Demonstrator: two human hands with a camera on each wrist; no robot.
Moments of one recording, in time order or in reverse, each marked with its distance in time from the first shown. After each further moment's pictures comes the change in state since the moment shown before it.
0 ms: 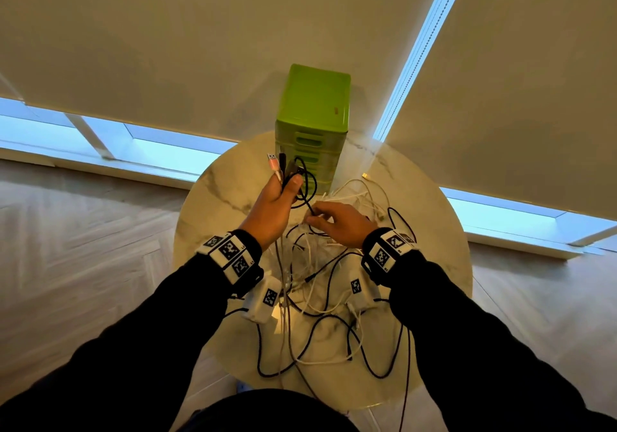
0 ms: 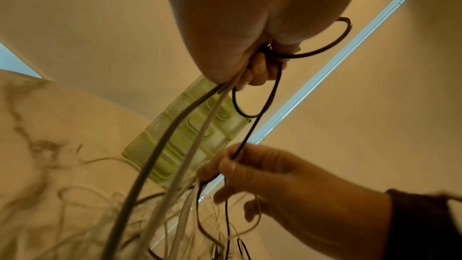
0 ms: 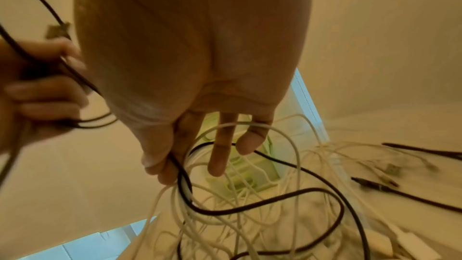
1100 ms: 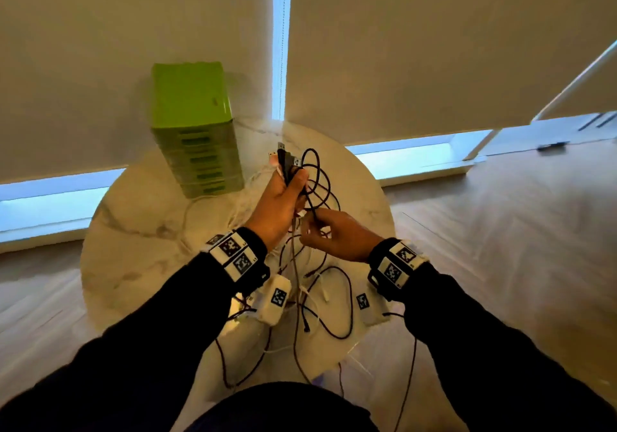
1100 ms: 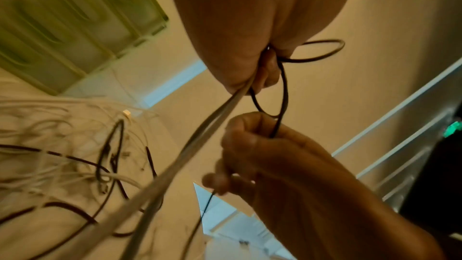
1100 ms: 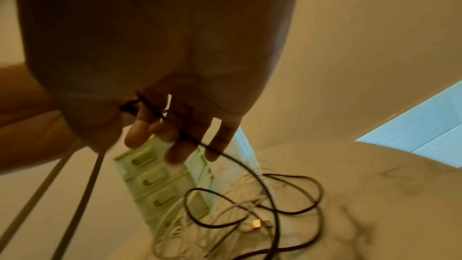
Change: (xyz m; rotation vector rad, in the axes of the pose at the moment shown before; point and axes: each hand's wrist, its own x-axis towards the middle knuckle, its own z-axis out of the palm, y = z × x) left_hand -0.018 0.006 0.140 -0.236 -0.428 0.014; right_hand -0.164 0.021 -0.021 0.114 0.279 0.132
